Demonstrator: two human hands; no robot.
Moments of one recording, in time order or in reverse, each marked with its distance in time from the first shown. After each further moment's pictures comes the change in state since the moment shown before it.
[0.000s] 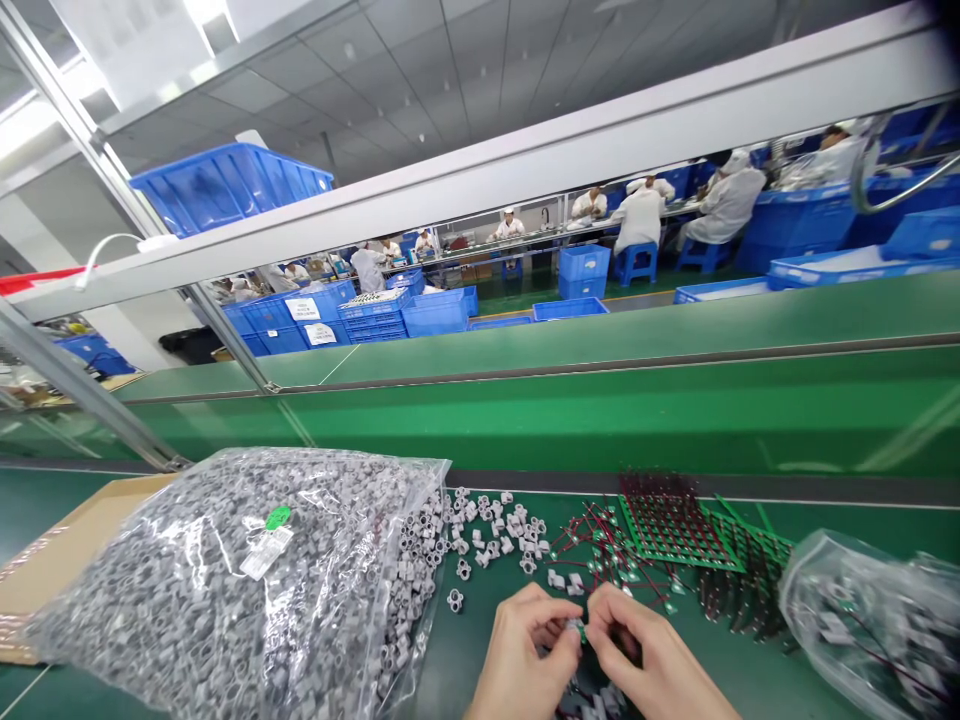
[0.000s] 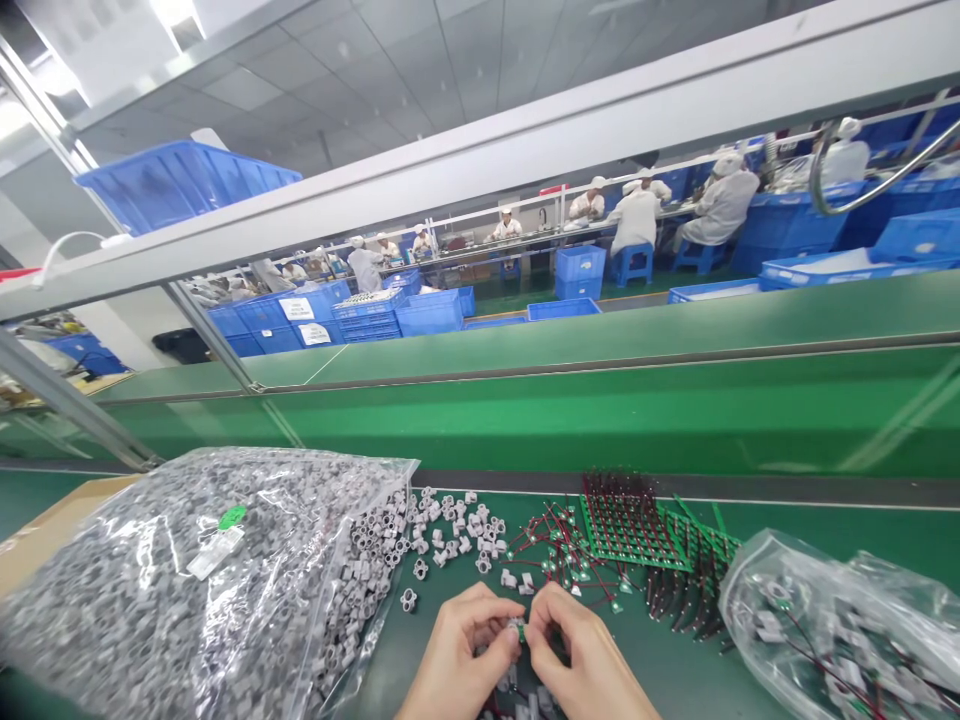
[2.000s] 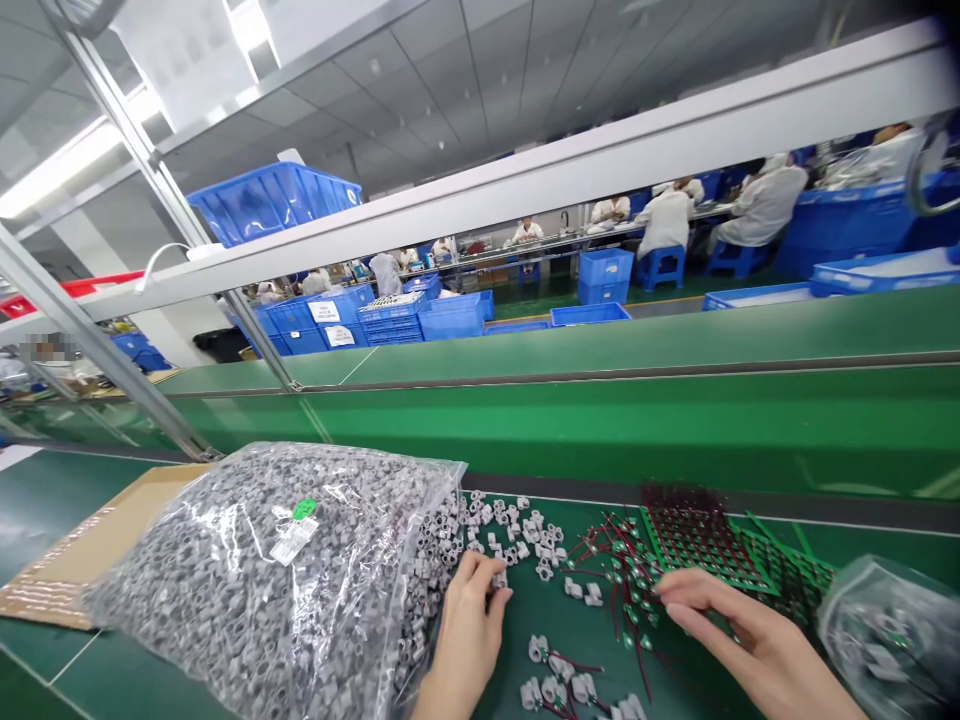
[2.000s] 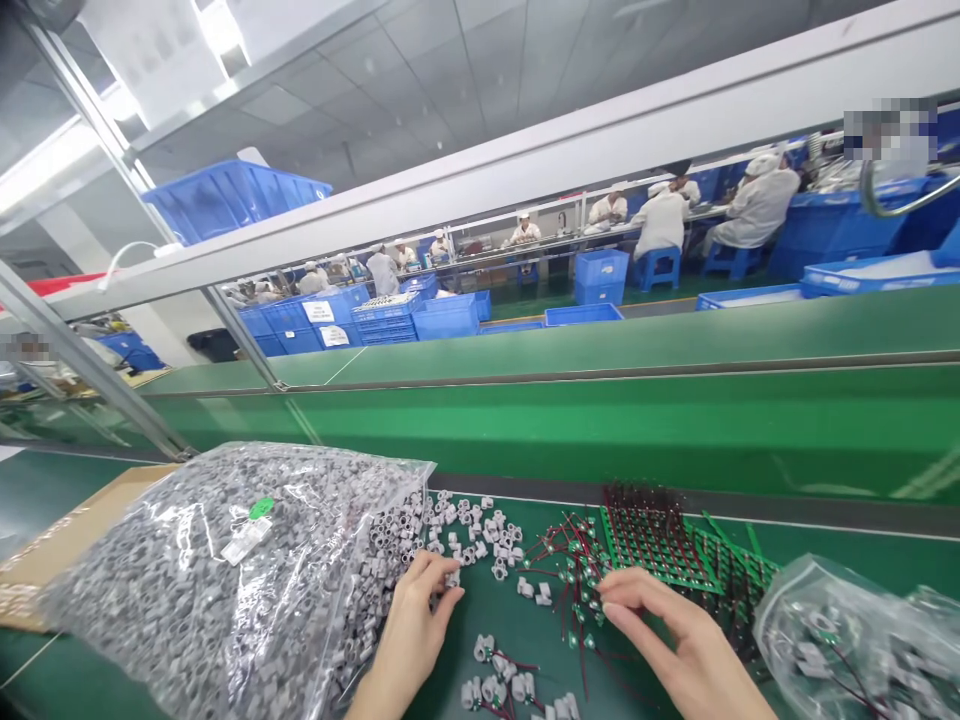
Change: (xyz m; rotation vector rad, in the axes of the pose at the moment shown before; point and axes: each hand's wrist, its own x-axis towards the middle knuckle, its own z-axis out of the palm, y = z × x) left_hand -0.004 0.003 -0.067 0.644 0.226 0.067; right_hand 0.007 0.022 -0.071 -0.003 0.166 -0.039
